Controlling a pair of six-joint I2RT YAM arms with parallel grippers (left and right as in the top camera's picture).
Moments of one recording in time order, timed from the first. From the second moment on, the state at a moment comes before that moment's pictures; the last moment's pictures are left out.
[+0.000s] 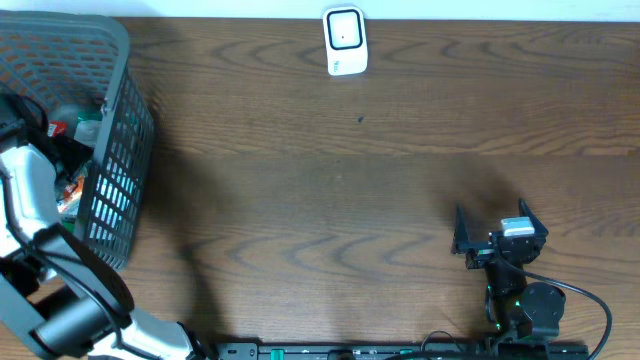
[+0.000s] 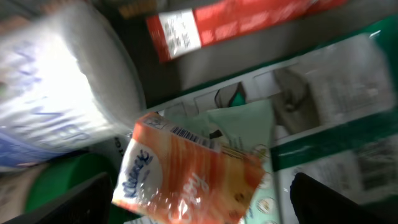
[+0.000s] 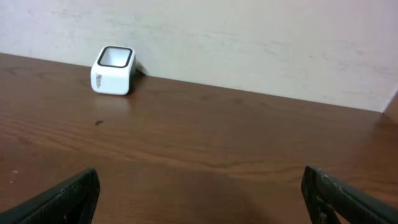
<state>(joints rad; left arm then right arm) 0.59 1.79 1.35 -0.78 -0.17 -0.51 -0.04 0.02 0.01 -0.06 -0.12 -0.11</state>
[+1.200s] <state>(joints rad) 0.59 1.60 1.34 -0.84 -0.20 -0.51 -0.04 0.02 0.01 -0.06 -0.12 -0.11</state>
